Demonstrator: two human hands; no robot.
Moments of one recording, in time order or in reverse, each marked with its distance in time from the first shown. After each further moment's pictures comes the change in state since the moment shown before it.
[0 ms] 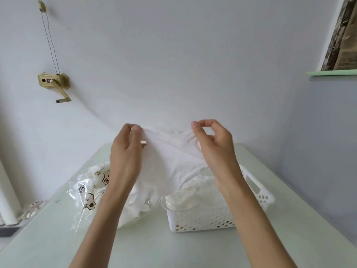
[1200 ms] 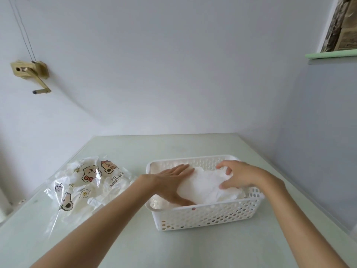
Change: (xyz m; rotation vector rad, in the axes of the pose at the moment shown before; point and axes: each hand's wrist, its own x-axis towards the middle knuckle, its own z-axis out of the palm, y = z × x) left_hand -0.007 -0.094 0.098 1.028 -1.417 0.248; right_hand 0.043 0.101 -0.109 -1.041 -0.665 0.491
